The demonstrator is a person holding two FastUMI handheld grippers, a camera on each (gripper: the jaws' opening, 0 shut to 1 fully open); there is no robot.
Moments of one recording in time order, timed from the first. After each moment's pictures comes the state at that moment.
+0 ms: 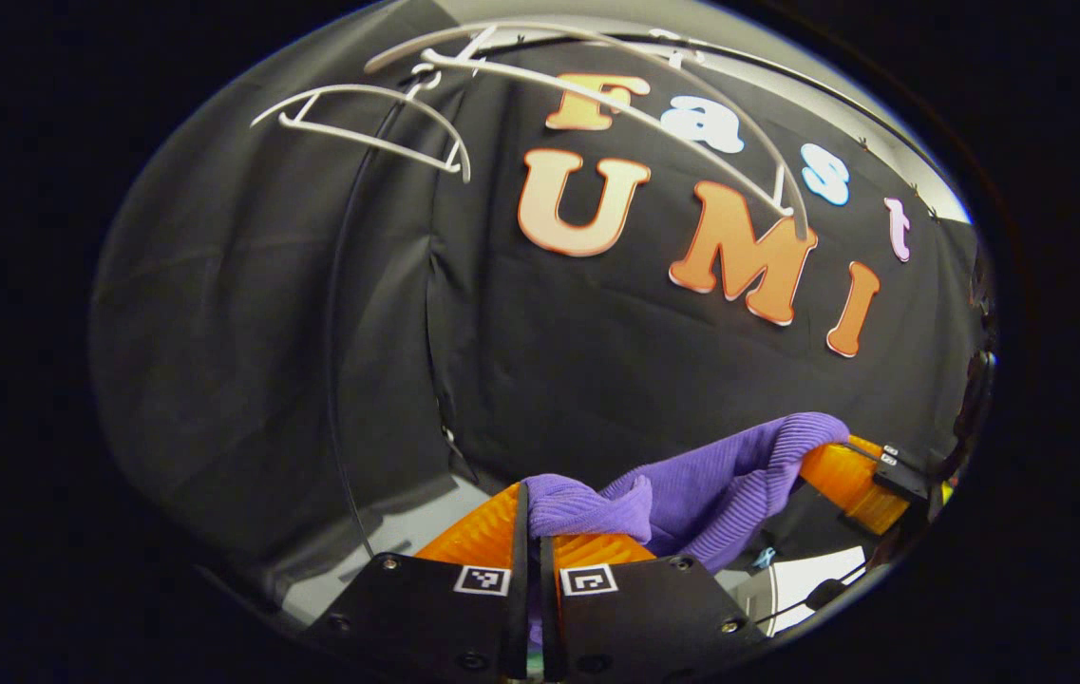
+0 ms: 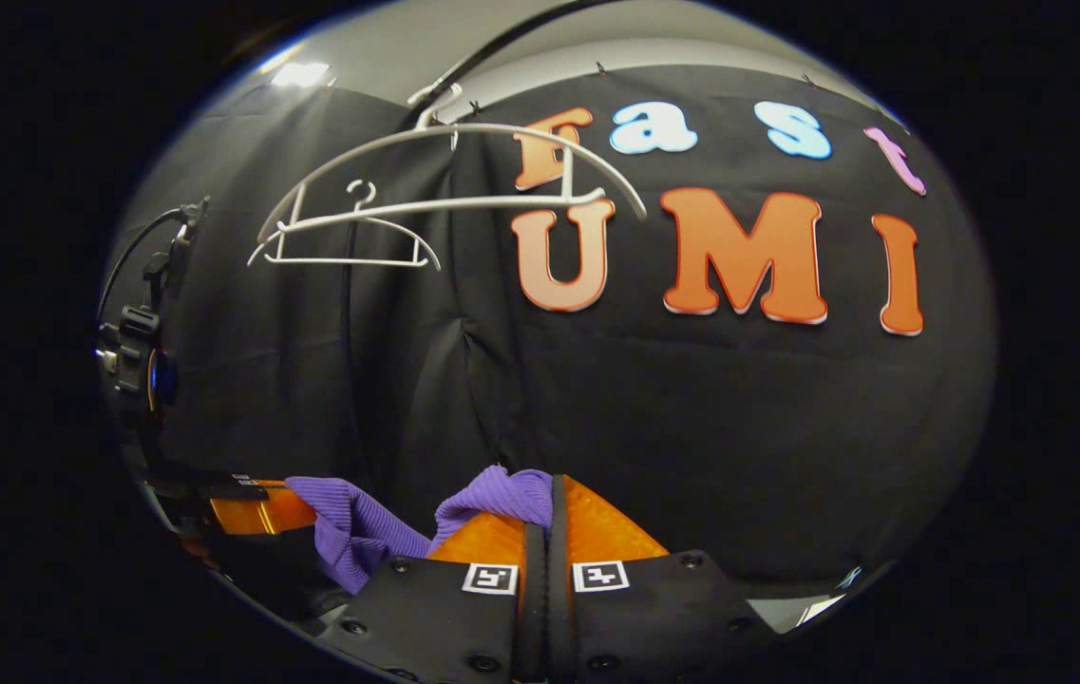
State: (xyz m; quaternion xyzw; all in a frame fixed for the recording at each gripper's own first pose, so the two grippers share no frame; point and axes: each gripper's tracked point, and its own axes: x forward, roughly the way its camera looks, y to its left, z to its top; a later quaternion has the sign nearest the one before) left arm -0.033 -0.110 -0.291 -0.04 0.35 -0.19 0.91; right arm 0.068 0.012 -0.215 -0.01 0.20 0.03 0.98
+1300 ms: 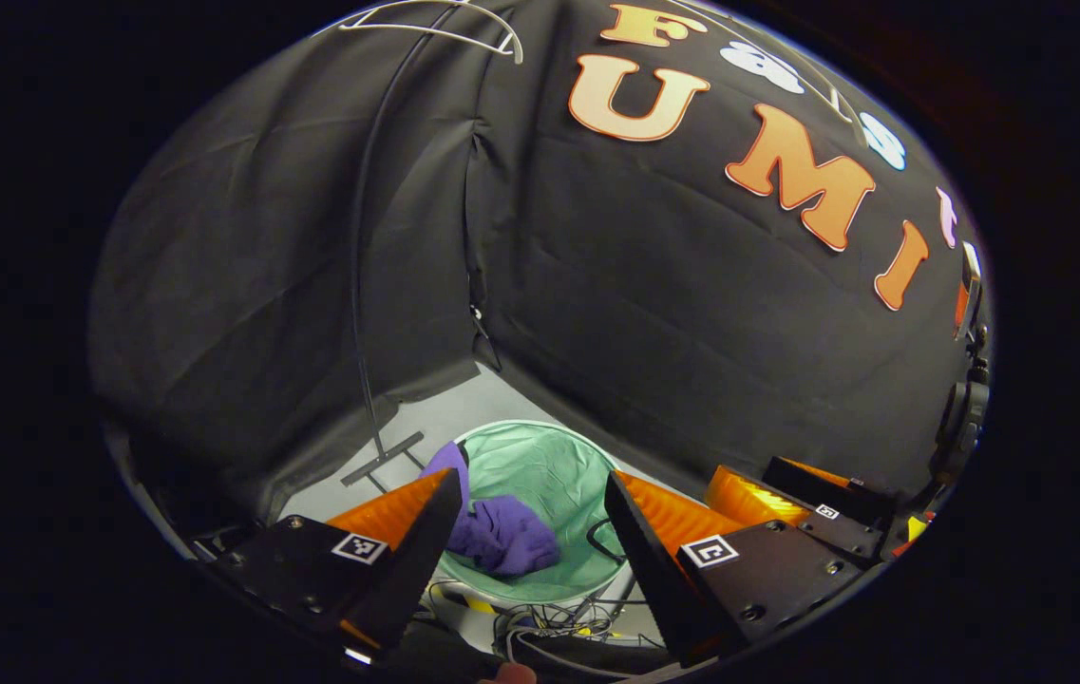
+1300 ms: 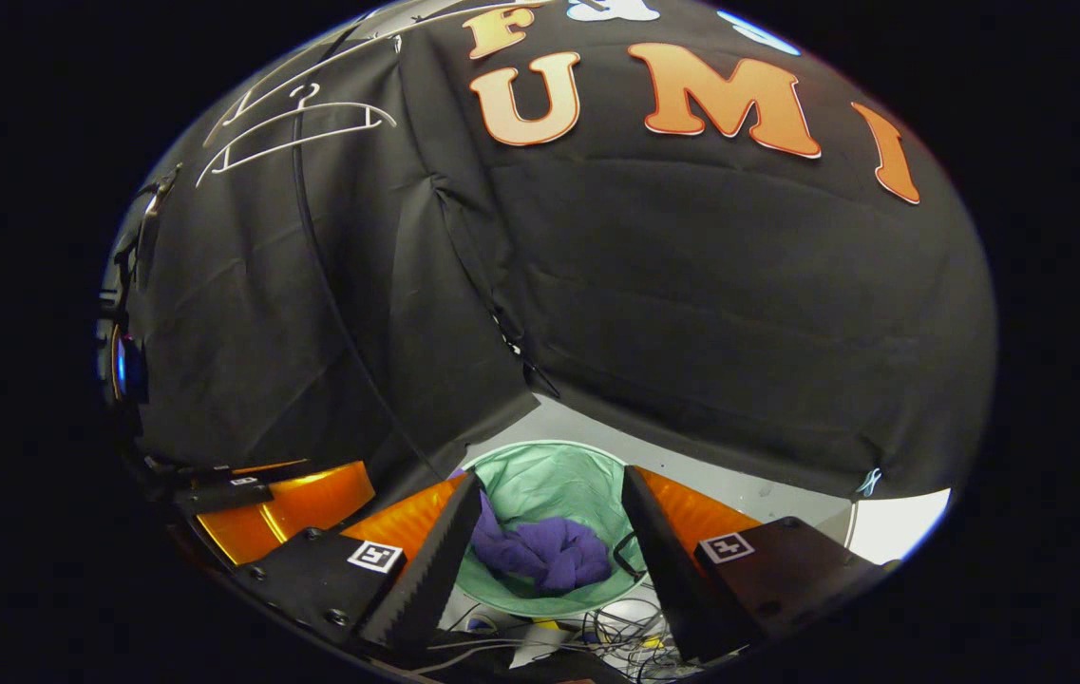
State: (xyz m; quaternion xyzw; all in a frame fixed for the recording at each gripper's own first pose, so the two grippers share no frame) left arm -0.094 -0.092 -0.366 -0.03 0.49 -0.13 0.86; right arm 0.003 0.018 -0.339 0.03 0.40 0.00 0.92
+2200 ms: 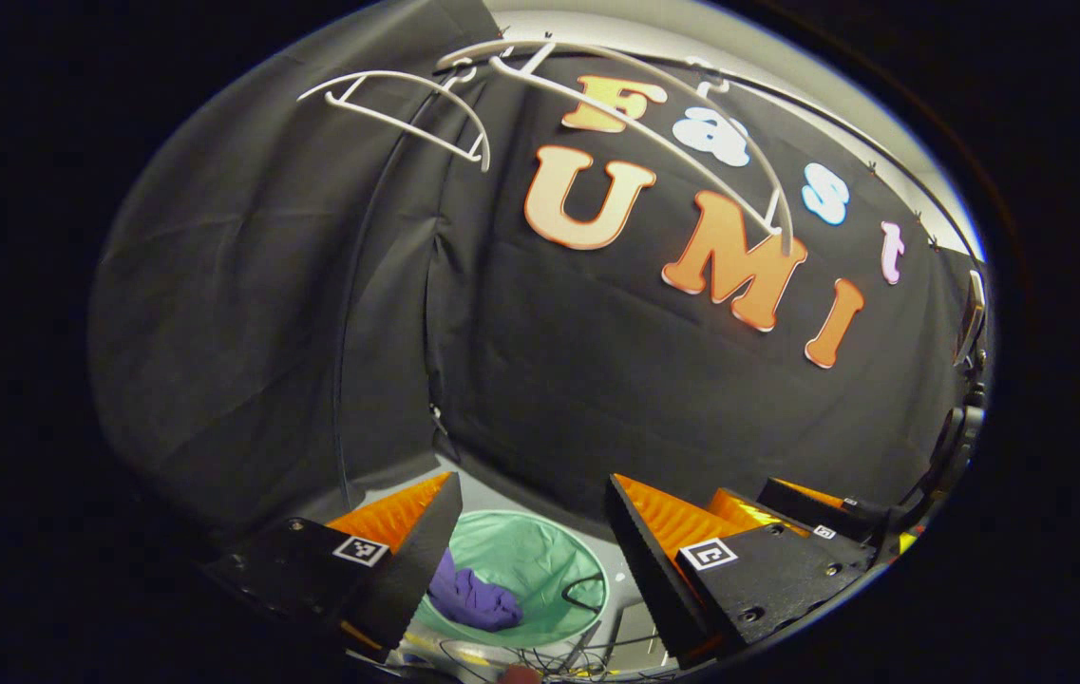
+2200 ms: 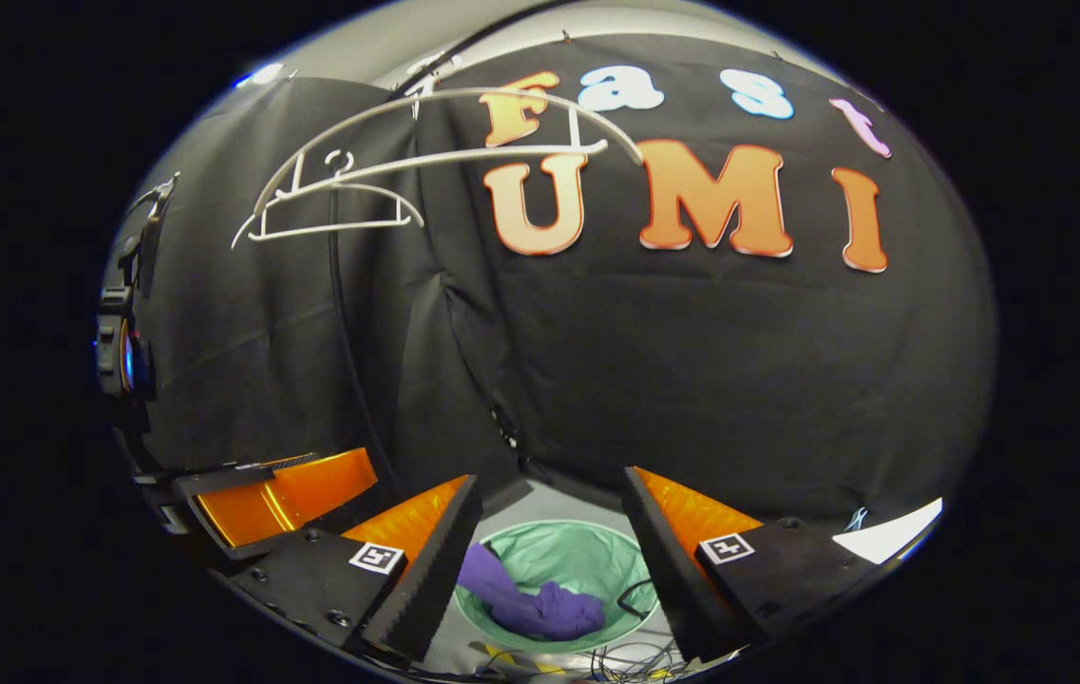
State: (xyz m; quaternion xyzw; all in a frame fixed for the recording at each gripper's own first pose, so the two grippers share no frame) left arm -0.032 -0.084 -0.243 -0.07 0.31 -0.21 0.92; right arm 0.014 0.060 -0.191 0.01 0.23 -0.04 0.97
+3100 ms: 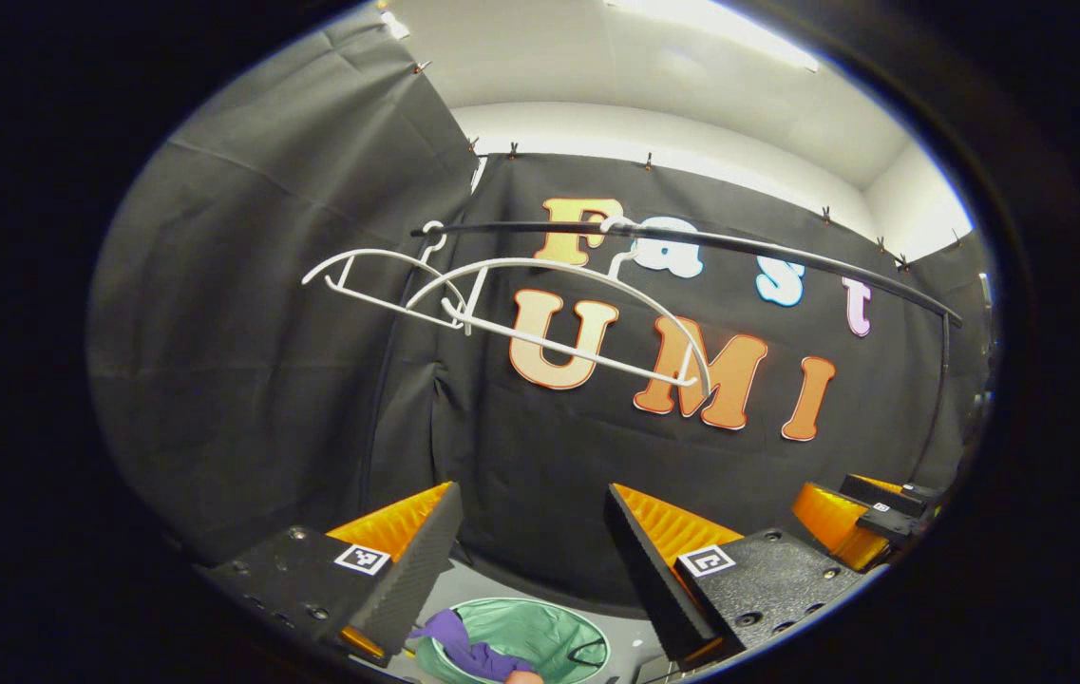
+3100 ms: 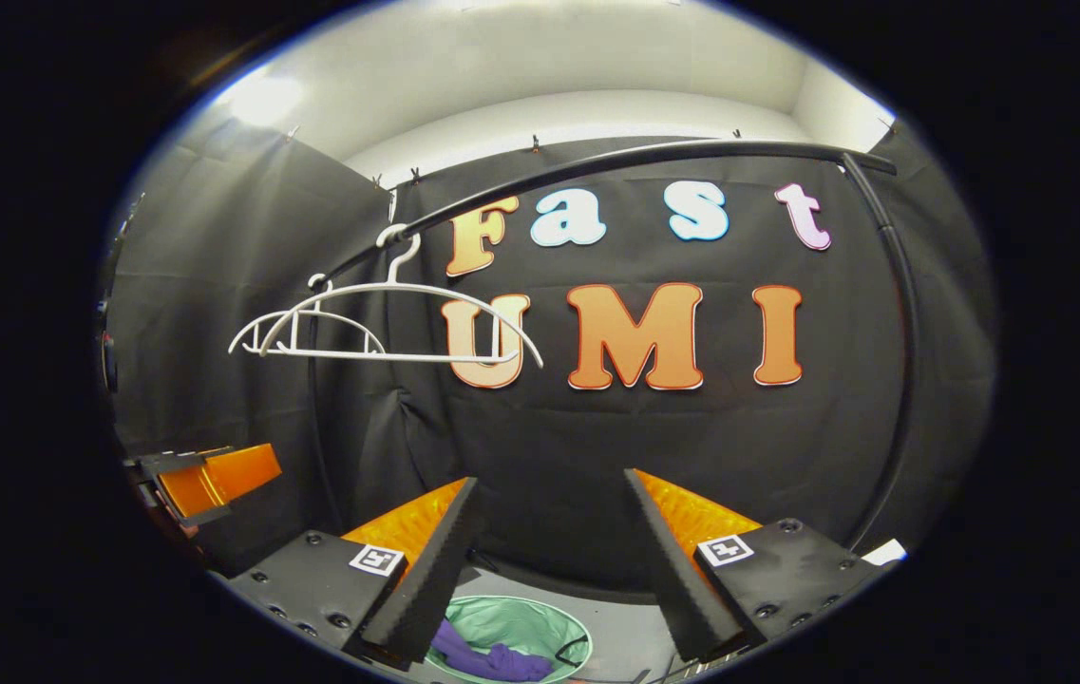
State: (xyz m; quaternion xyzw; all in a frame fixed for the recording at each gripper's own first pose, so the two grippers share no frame) left arm -0.068 -0.084 -0.076 -0.06 0.15 -0.18 0.97; right arm -0.055 -0.007 -0.014 -0.03 0.07 -0.07 0.99
